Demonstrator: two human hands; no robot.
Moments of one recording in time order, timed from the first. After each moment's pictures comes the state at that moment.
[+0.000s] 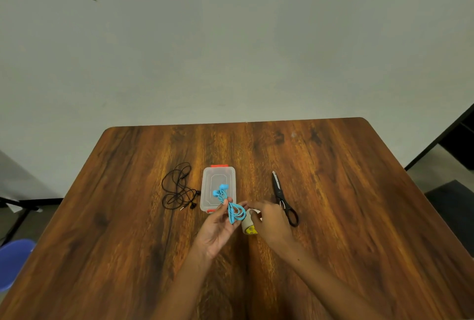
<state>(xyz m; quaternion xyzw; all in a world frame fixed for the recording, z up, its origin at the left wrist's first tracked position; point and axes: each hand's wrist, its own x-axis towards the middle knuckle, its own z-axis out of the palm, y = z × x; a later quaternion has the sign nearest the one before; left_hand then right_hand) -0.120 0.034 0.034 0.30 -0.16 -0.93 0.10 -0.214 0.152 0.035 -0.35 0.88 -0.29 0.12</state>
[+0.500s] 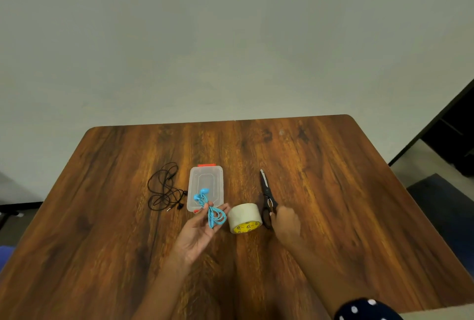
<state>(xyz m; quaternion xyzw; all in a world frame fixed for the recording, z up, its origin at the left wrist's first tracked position) -0.109 0.025 0.029 0.31 -0.12 -0.94 0.09 -0.273 0.190 -0.038 -0.15 0.96 -0.15 0.16</state>
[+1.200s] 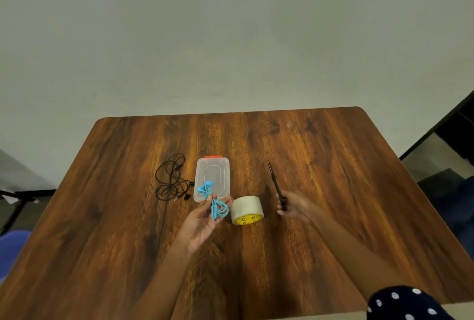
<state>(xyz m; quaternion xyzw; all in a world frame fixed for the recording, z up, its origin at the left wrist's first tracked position) -0.105 0.016 0.018 0.31 -0.16 -0.93 0.09 -0.312 0.194 -0.009 0.08 0.68 -0.54 0.48</state>
